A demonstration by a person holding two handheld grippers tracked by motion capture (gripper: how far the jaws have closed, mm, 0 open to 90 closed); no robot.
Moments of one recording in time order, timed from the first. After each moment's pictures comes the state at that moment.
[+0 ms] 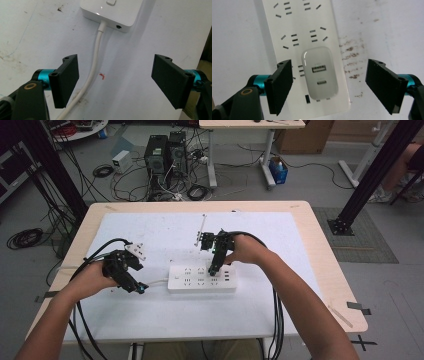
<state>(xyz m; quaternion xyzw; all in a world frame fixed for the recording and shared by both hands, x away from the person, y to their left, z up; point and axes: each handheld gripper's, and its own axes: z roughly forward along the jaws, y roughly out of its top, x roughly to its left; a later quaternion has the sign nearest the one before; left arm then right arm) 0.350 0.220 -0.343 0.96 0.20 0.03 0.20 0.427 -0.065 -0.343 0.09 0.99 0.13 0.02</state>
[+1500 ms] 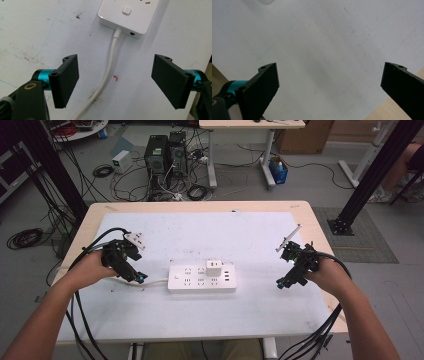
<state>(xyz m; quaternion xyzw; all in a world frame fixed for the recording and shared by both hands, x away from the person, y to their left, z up) 0.365 0.221 -0.325 0.95 0.21 0.05 0.20 0.357 -0.261 -0.327 0.32 0.94 0.12 0.09</state>
